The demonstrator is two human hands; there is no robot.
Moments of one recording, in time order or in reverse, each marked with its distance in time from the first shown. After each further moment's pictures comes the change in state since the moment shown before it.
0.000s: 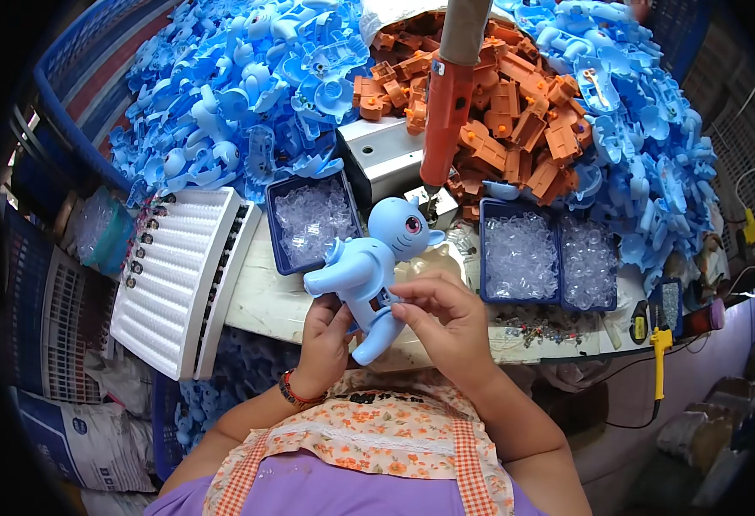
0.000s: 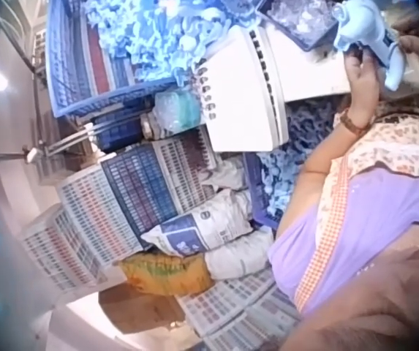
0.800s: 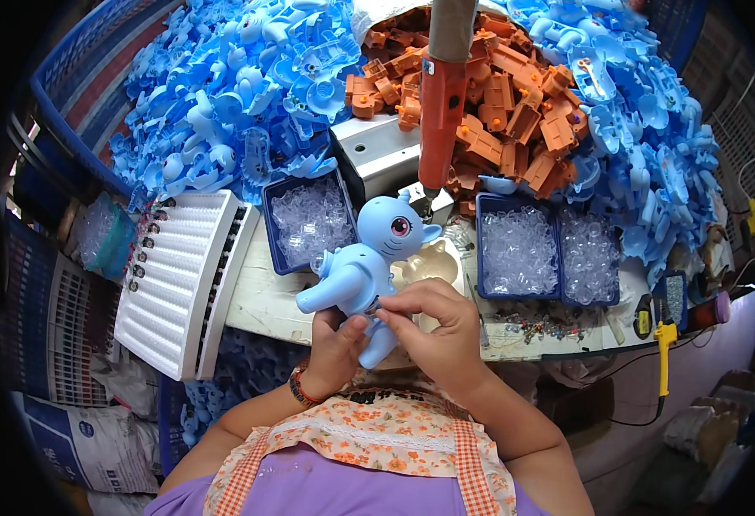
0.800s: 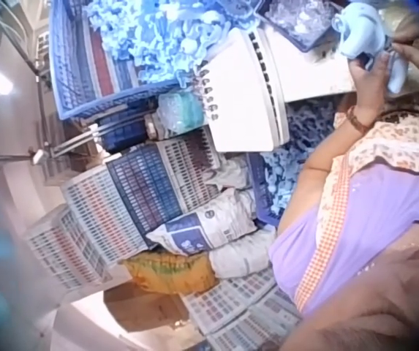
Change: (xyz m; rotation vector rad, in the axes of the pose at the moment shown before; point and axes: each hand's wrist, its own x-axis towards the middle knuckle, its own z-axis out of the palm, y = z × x) left_hand -0.003 -0.014 0.006 -0.138 -0.002 -0.055; right_hand -0.005 -0.003 0.005 -0.274 0.079 -0.112
